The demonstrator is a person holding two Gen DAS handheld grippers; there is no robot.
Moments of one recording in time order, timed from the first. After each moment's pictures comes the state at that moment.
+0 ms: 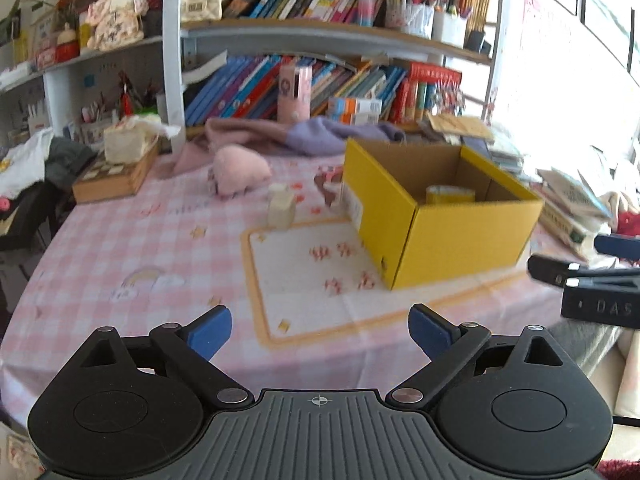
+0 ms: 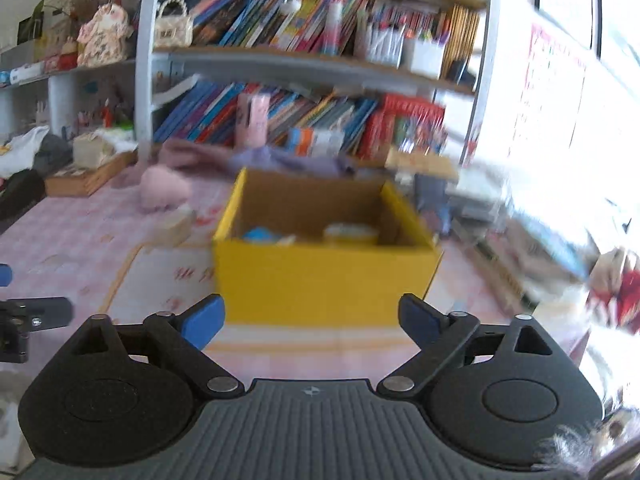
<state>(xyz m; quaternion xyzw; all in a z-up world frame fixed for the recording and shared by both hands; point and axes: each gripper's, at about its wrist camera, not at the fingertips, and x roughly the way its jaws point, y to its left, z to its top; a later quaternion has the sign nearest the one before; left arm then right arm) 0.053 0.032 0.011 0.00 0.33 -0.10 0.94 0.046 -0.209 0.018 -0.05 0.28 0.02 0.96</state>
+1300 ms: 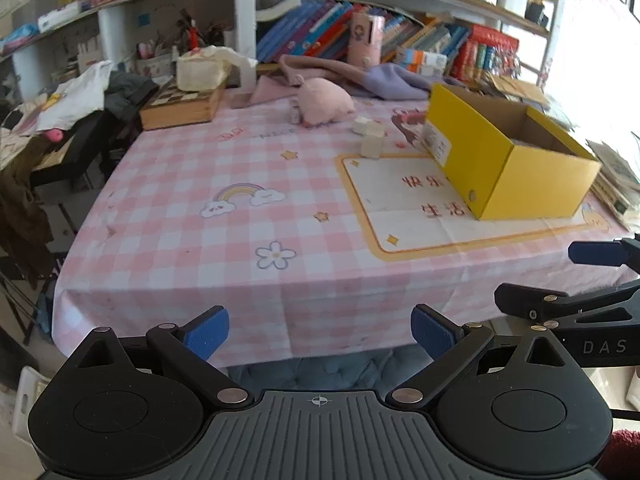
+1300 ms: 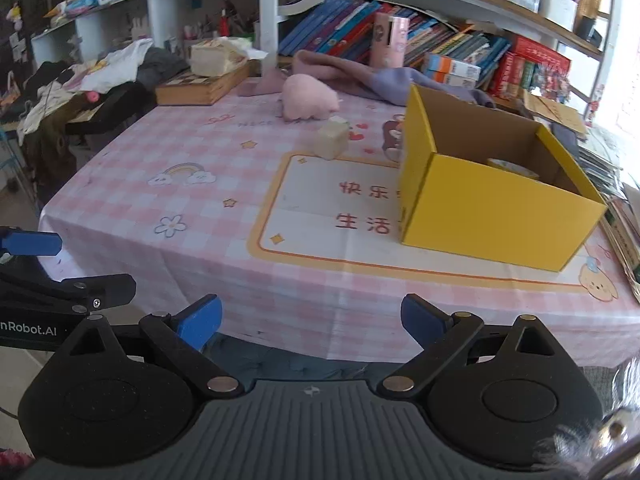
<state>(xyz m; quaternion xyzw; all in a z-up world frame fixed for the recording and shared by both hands) 0.025 0.126 -0.012 -0.01 0.39 -0.04 0.92 0.042 -0.089 -0.007 -0.08 0.38 0.16 0.91</state>
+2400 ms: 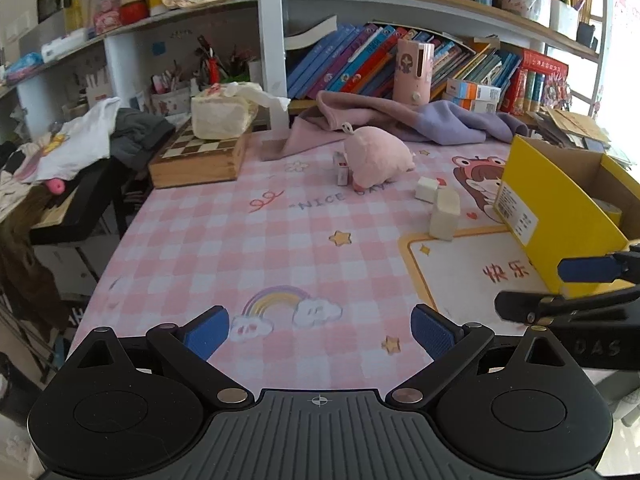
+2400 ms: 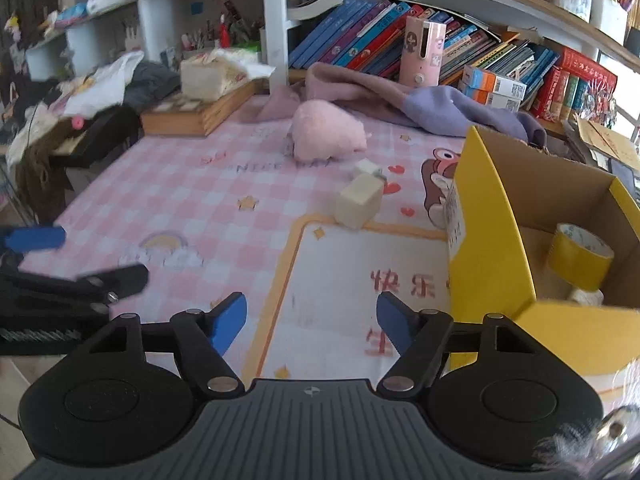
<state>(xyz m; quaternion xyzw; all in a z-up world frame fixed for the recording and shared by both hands) 0.165 0.143 -0.019 0.01 0.36 0.00 0.93 0.192 -0.043 -0.015 -0.06 0.37 0.18 0.91</state>
